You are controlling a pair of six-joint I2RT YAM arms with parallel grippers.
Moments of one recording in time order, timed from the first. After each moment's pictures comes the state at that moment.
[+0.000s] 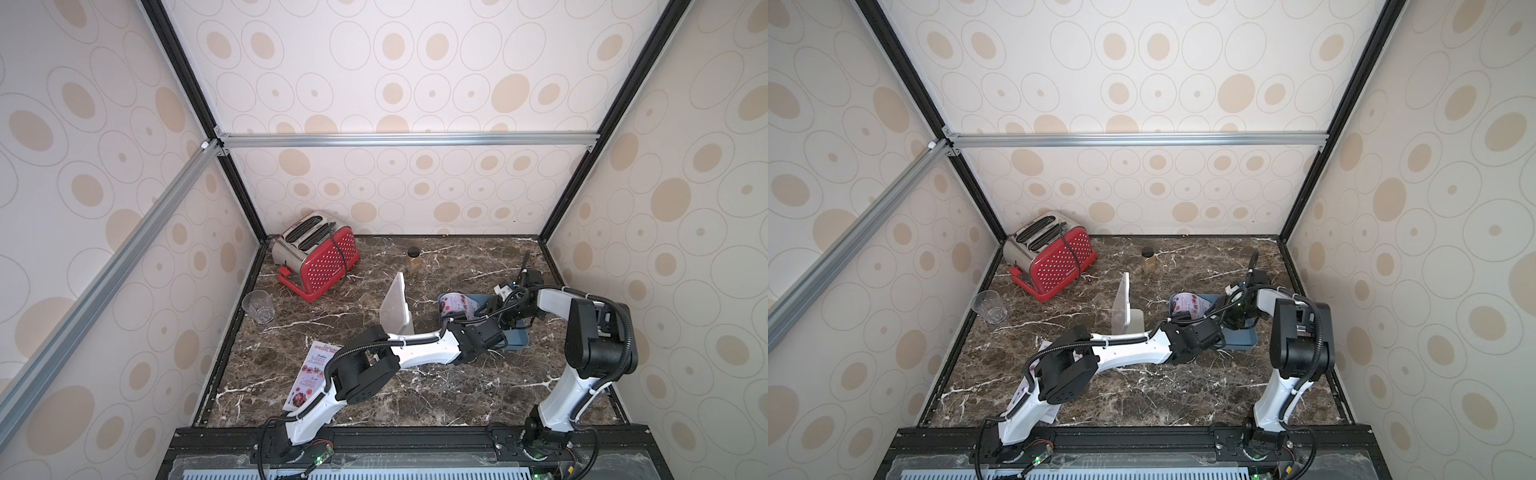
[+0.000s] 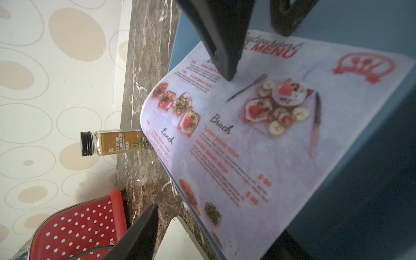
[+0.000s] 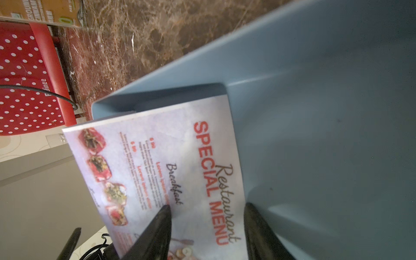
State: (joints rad) left arm -1.17 2.26 1.75 -0.53 -0.78 0.32; right arm -0.12 1.82 1.04 -0.57 -0.68 0.26
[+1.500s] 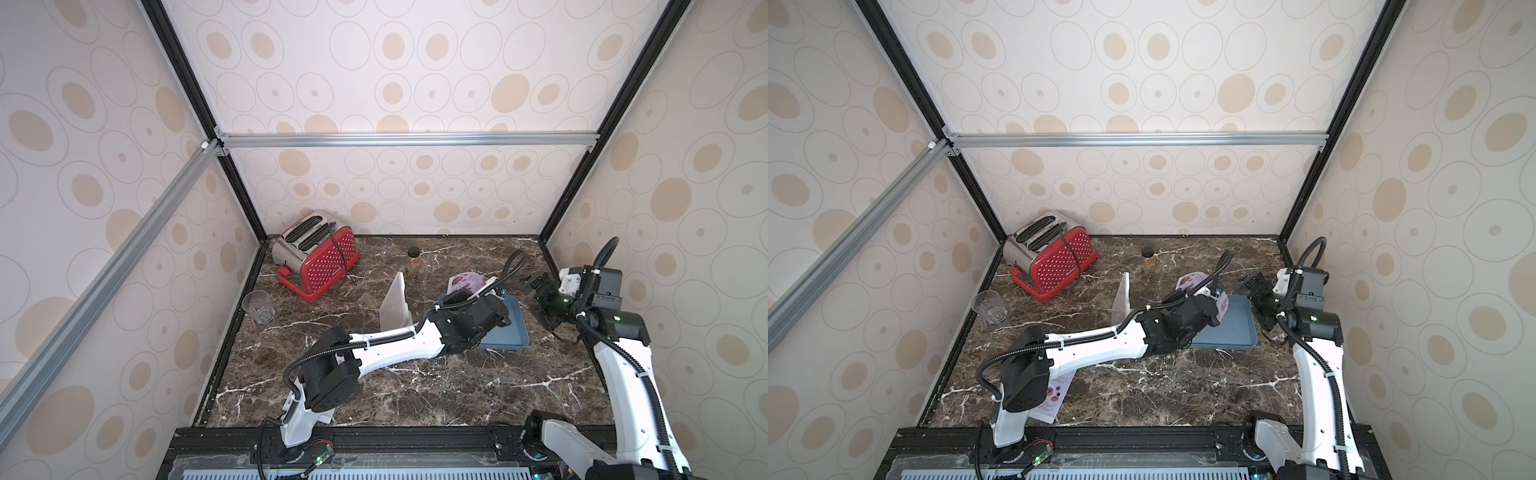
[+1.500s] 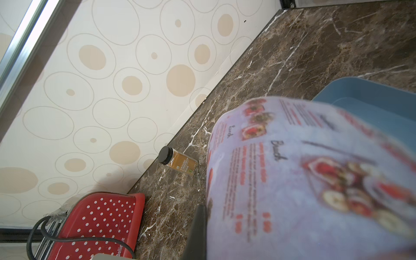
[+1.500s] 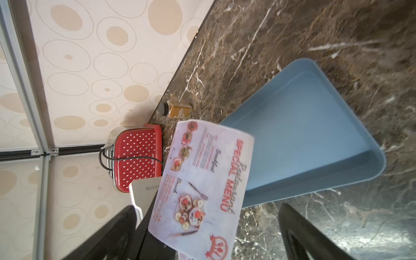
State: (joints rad) left arm -1.17 2.01 1.69 -0.28 -0.88 0.22; right arm -0.20 0.99 1.06 -0.83 -0.52 0.85
